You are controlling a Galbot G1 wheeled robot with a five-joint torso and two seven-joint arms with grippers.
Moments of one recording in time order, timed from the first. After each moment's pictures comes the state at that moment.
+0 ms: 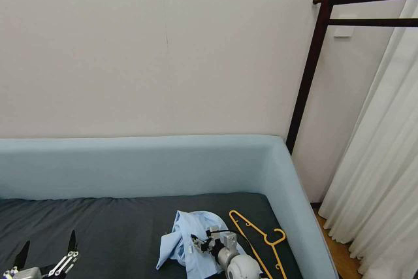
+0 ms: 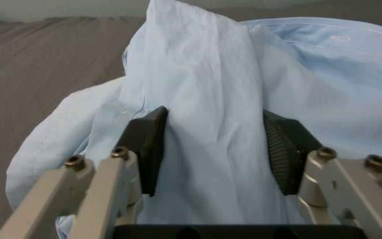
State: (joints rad) left arm 1.72 -1.46 -0.89 -2.04 -0.24 -0.33 -0.07; right arm -0.78 1.48 -0.04 0.98 0.47 -0.13 -0.13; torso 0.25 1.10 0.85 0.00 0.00
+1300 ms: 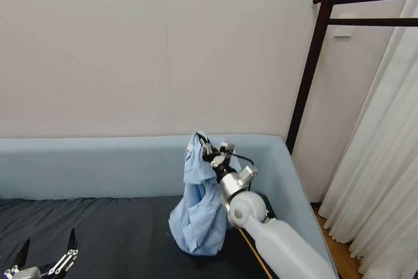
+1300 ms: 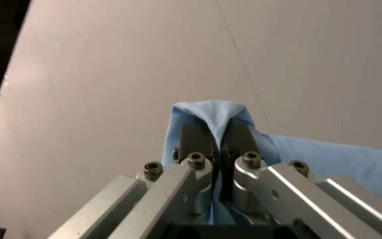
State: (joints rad) left arm 1.71 -1.45 -0.88 -2.02 -0.27 -0.38 -0.07; right arm -0.39 1.28 -0.19 1.56 0.99 0.22 0.08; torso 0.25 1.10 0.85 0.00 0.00
